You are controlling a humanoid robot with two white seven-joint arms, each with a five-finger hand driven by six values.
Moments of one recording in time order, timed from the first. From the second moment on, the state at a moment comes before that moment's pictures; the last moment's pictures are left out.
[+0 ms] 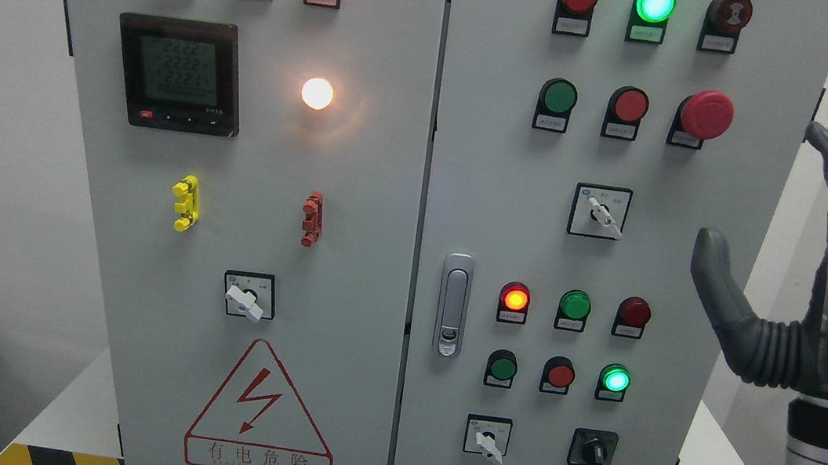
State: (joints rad) left arm 0.04 -0.09 0.00 0.00 0.00 -0.09 0.11; right arm -0.56 -0.23 0.00 -2.03 0.73 0.07 -0.16
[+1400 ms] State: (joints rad) left arm 0.04 -0.09 0.00 0.00 0.00 -0.09 0.11; right arm -0.56 -0.21 0.08 -1.96 0.73 0.31 -0.16
